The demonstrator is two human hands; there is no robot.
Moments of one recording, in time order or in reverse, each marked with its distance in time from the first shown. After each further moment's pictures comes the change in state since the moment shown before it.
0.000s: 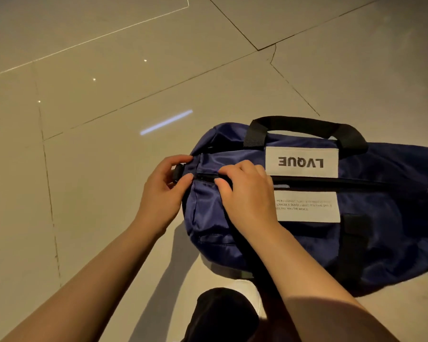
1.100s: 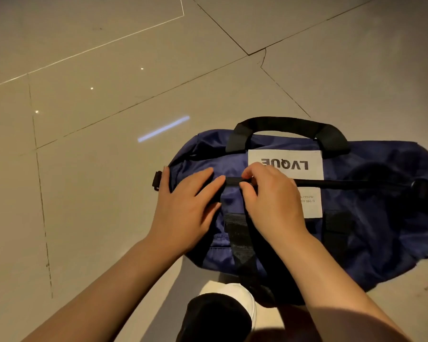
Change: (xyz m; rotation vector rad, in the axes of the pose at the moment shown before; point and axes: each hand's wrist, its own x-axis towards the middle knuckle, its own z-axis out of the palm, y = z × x) left_hand -0.018 -0.004 0.031 1.194 -0.158 0.596; right_hand -0.013 0.036 -0.030 0.049 0.156 -0.035
